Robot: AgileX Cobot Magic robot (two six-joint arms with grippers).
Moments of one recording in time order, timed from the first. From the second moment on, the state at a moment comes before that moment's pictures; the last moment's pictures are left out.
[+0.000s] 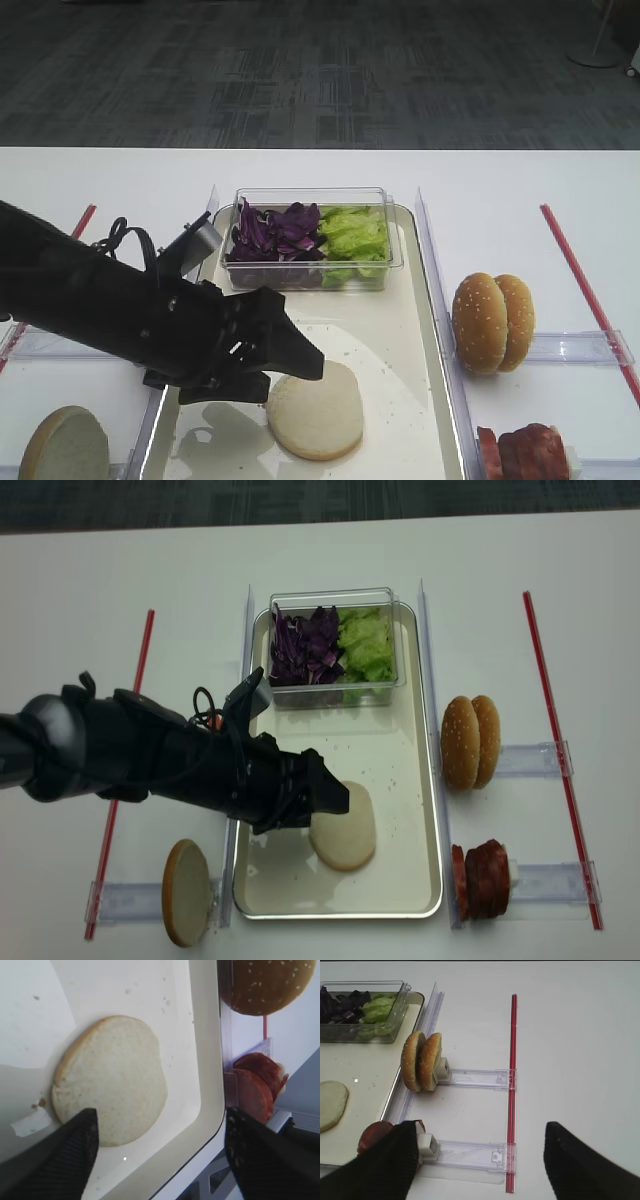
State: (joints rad) left arm -0.42 1.69 -0.68 -1.46 0.78 0.91; right arm 0.06 -0.02 -0.48 0.10 1.13 -0.01
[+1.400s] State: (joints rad) left arm -0.30 1.44 -0.88 -0.52 1.03 0.27; right arm 0.06 -0.02 -0.48 0.10 1.13 -0.01
